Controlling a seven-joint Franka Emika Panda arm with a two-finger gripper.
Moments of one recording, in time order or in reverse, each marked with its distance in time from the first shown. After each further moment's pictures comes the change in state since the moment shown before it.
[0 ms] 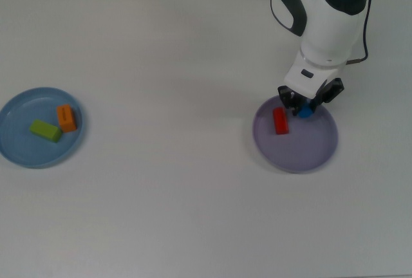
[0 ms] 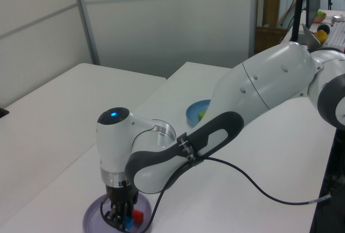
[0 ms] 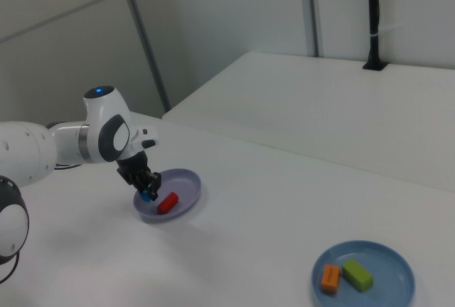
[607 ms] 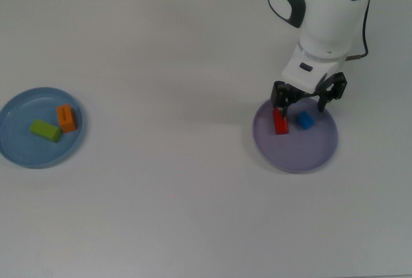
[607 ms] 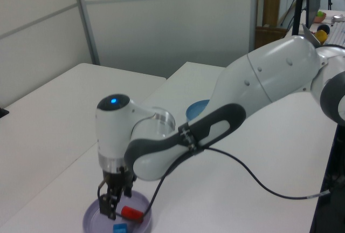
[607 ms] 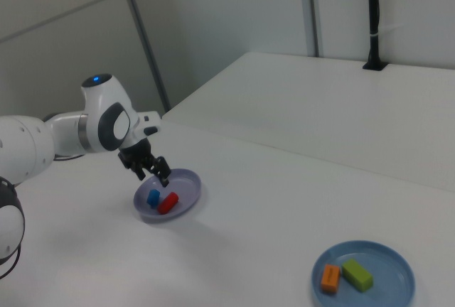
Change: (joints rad) arm -0.030 -0.042 -0.003 0.029 -0.027 -0.021 -0.005
